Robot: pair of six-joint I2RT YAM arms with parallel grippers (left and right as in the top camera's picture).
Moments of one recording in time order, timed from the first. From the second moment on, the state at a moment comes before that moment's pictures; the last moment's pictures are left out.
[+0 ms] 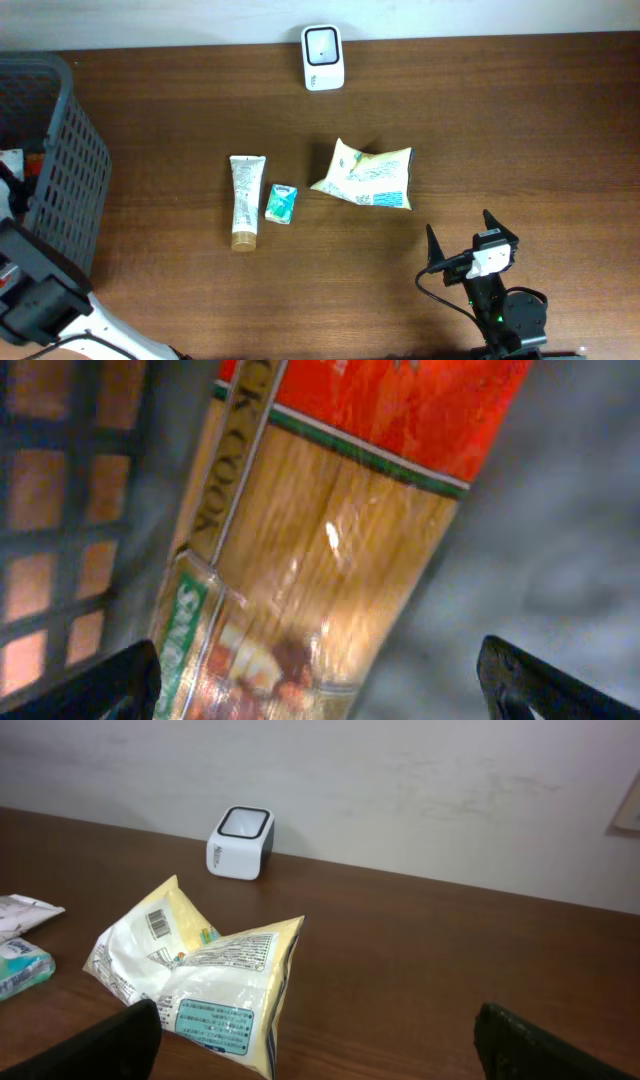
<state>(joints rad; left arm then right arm) 0.73 2.10 1.67 -0.79 -0.20 0.48 0.12 0.01 0.01 -0.07 -0.07 -0.09</state>
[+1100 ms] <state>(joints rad) 0.50 1.35 1.68 -0.53 0.05 0.18 0.12 0.01 0.01 -0.07 -0.07 -0.09</state>
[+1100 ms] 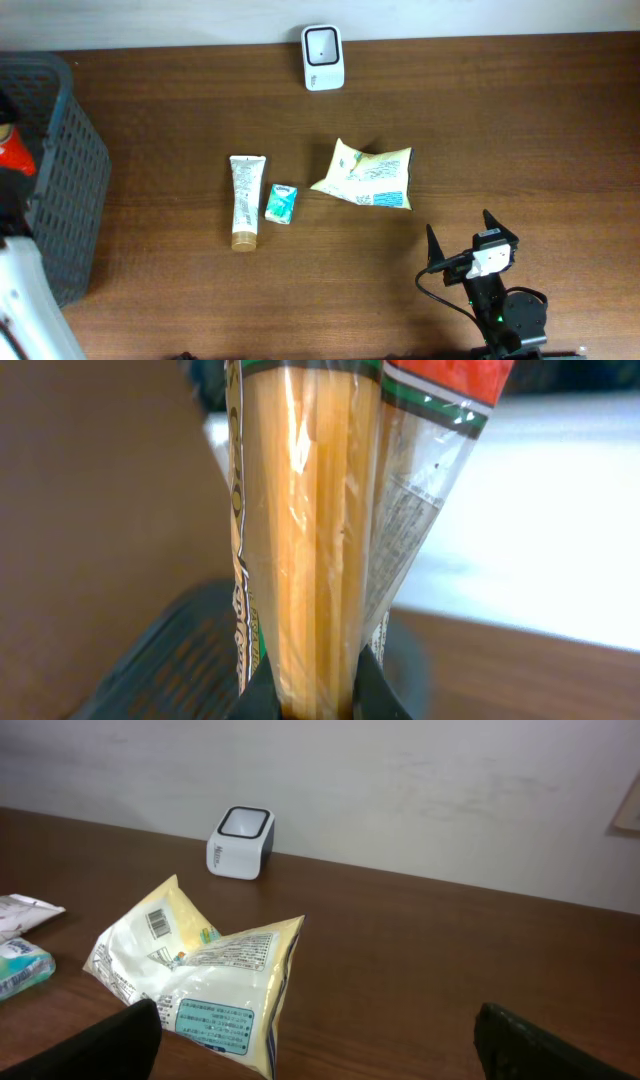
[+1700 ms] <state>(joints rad) -0.01 1.75 1.66 -1.25 0.05 -0.01 0.12 0.01 0.01 -0.07 -0.07 -0.09</state>
